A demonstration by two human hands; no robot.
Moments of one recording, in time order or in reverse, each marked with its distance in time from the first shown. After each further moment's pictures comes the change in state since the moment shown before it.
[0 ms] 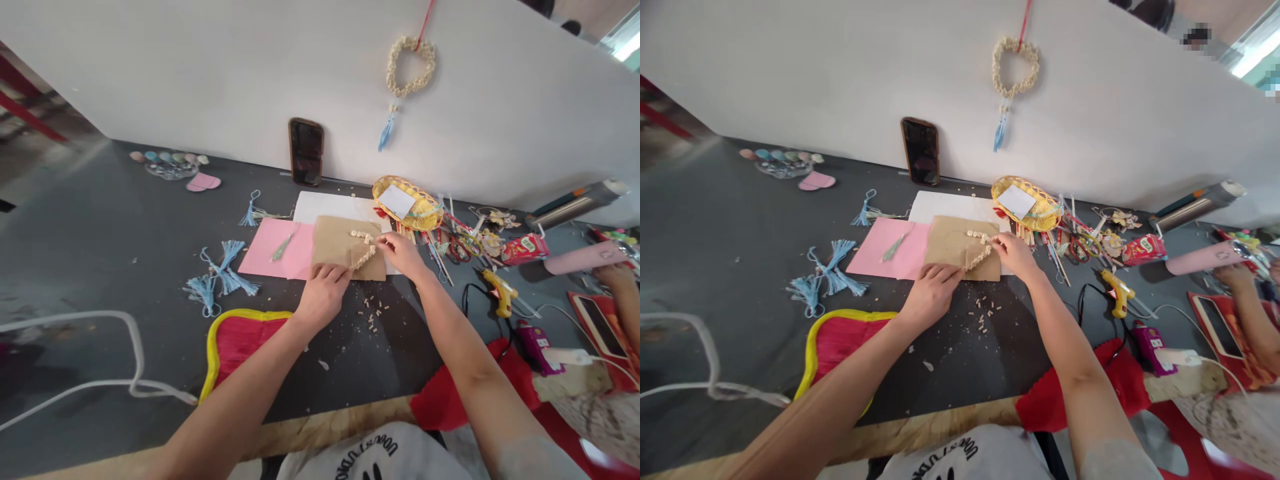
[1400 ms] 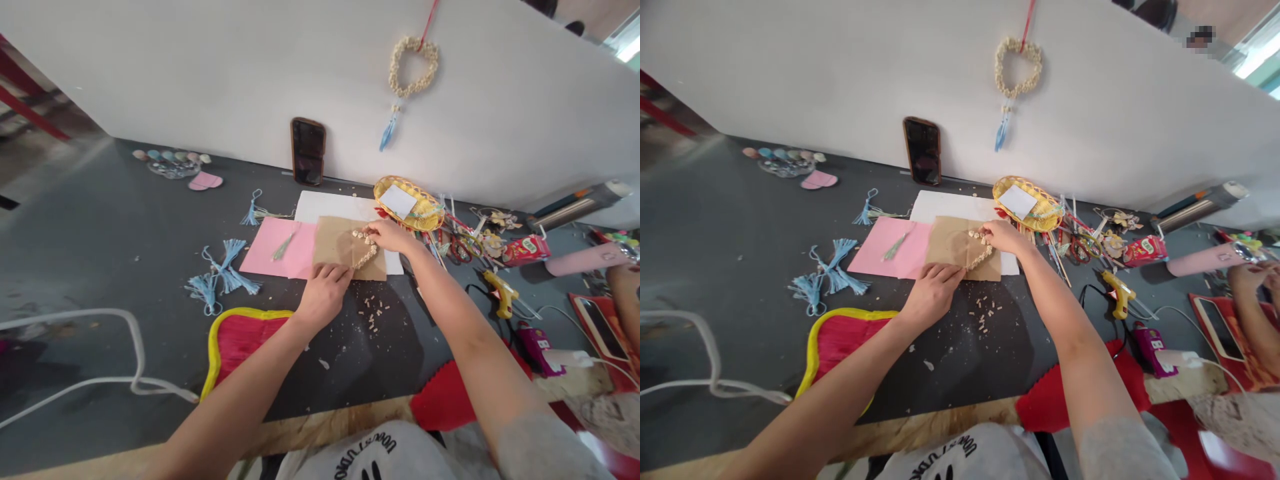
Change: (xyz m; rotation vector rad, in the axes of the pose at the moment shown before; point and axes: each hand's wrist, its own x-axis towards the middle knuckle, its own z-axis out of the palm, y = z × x) left_hand -0.001 -0.001 0.001 0.011 0.008 0.005; right_hand 0.060 -0.016 -0.007 -0.143 -0.360 0.023
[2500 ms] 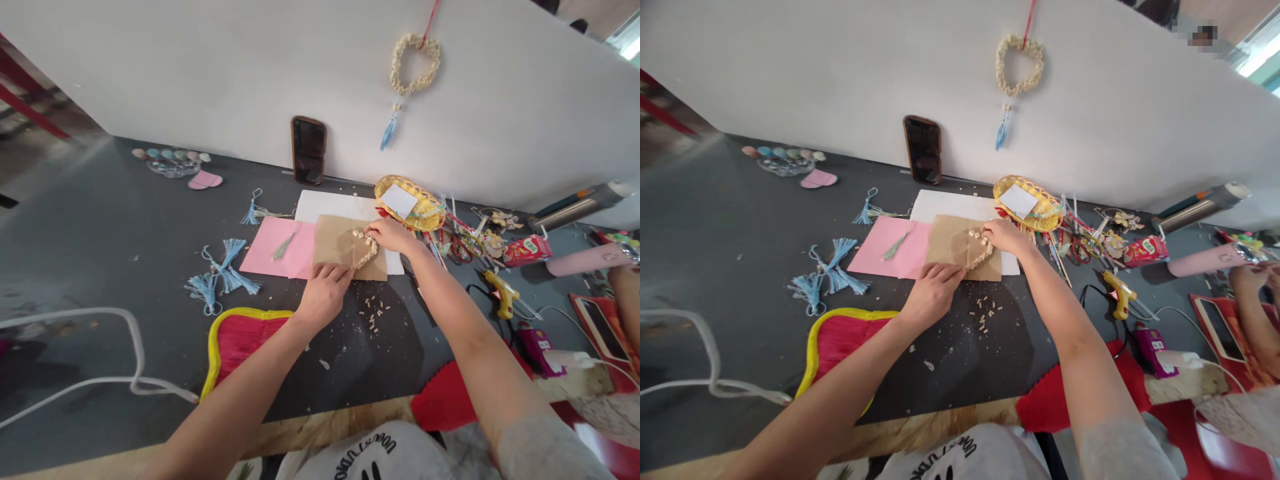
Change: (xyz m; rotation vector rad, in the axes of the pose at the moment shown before) left_hand 0.000 0.000 -0.001 -0.007 0.019 0.006; right_hand 0.001 -0.001 -0.001 -0.113 0.012 -0.004
